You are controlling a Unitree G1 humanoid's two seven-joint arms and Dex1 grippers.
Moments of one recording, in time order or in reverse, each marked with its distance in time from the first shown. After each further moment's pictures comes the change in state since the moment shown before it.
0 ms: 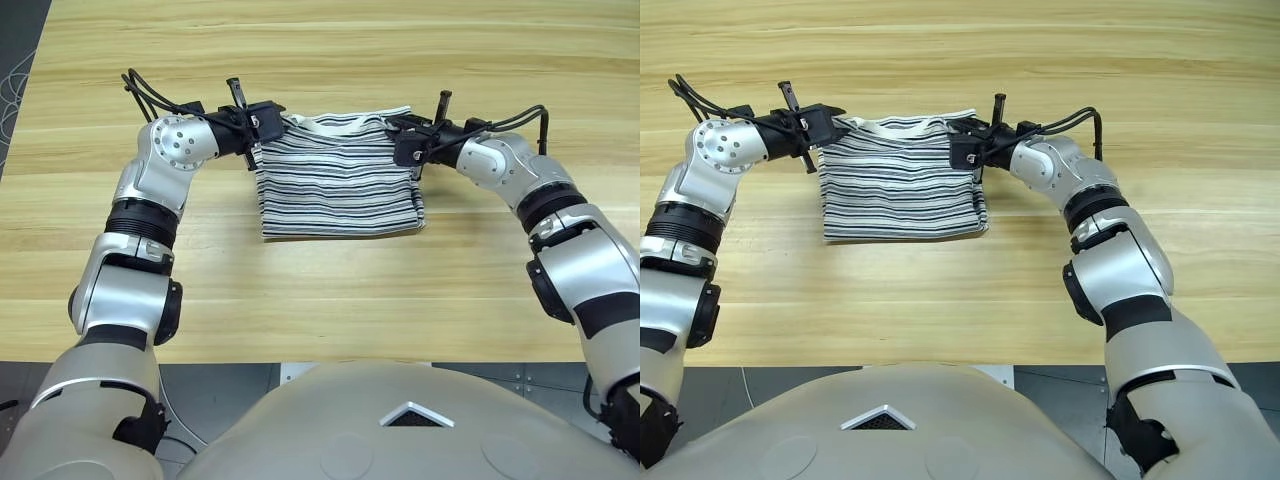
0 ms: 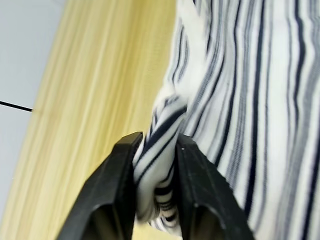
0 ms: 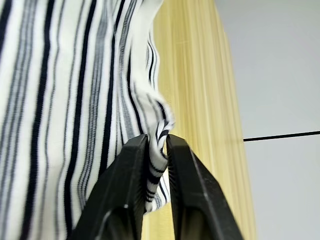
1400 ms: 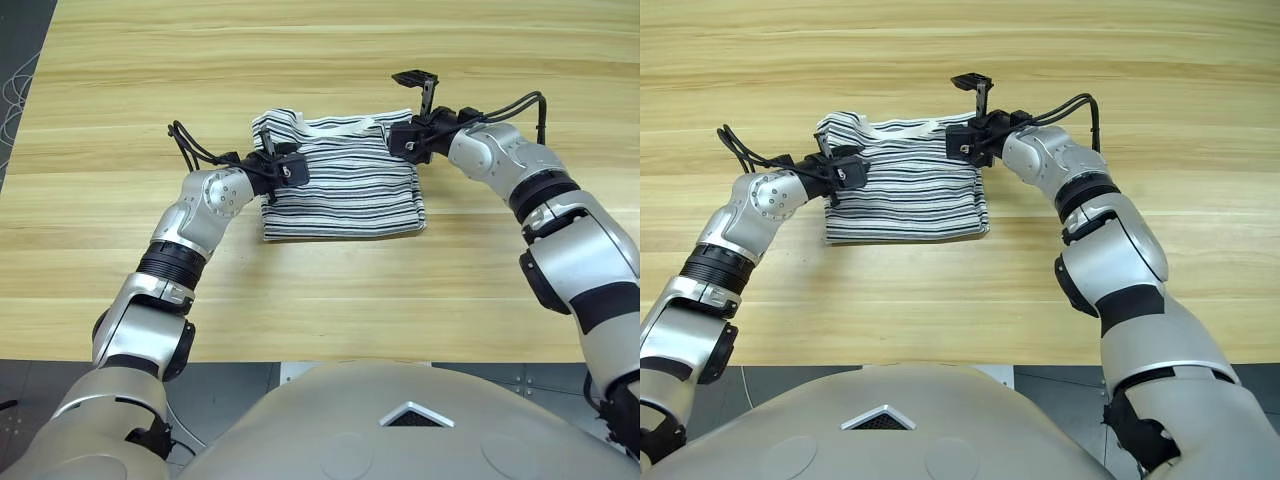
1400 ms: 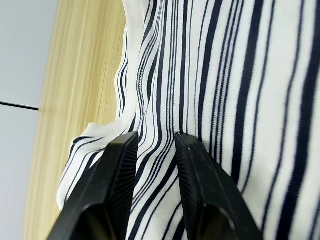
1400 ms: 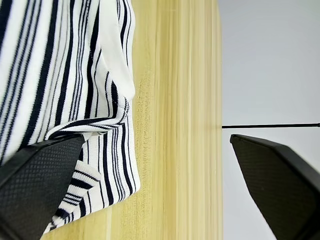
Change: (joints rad) left arm 0.236 -0.013 -0.134 -0.273 0.207 0.130 0.219; right arm -0.054 0.019 0.109 0.037 -0.076 0.126 -0.072
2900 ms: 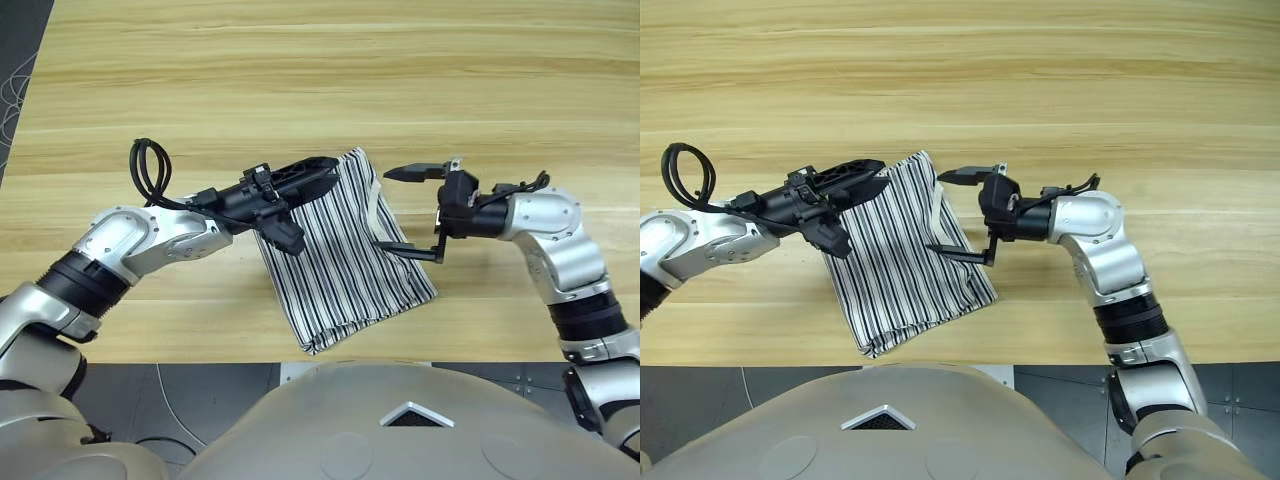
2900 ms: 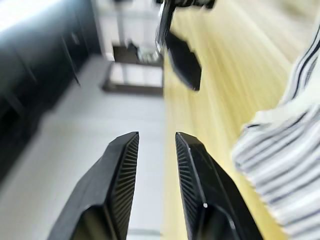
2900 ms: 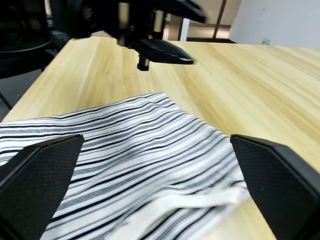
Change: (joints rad) left arm 0.080 0.489 -0.326 -0.507 -0.092 -0.292 0.620; right arm 0.726 -0.203 -0.302 -1.309 1.009 0.662 0.973
